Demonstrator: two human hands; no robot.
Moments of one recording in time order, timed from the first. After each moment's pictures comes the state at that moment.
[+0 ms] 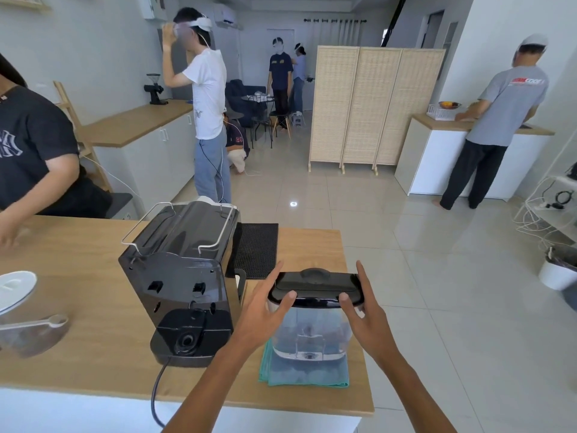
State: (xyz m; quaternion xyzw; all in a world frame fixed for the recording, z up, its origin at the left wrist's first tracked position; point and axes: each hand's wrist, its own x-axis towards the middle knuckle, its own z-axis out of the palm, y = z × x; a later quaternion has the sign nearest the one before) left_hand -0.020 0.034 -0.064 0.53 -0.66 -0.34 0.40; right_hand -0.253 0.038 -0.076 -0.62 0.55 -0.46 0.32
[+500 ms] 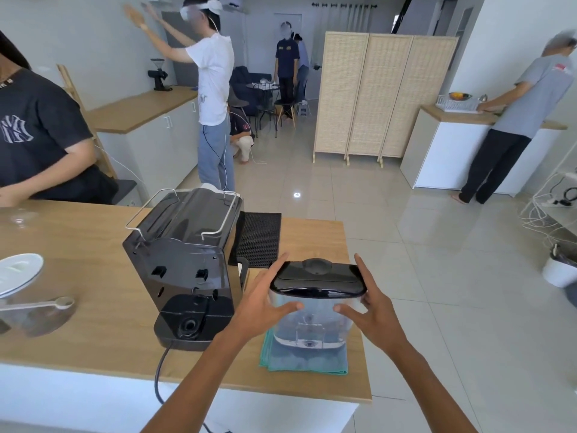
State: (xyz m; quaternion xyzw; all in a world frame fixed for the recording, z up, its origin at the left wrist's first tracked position) left_hand -0.010 0.033 -0.071 0.52 -0.70 -0.33 0.37; right_hand -0.273 0.036 -0.081 -0.68 0.52 -0.41 0.32
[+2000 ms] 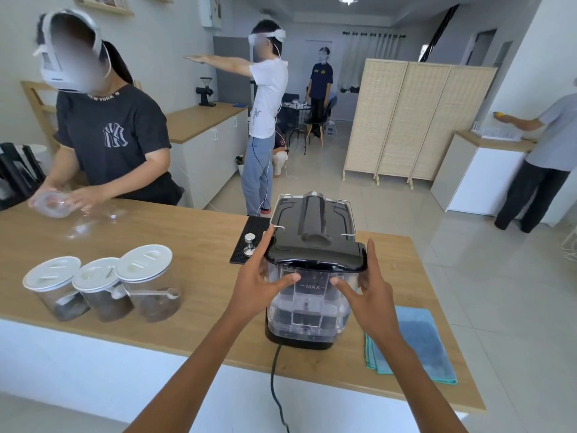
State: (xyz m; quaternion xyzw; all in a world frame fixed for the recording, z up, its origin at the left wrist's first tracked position) left_hand 0.243 0.080 -0.023 0.50 -0.61 -0.34 0.52; right_hand 0.012 0.077 -0.026 -0.65 0.53 -0.48 0.25
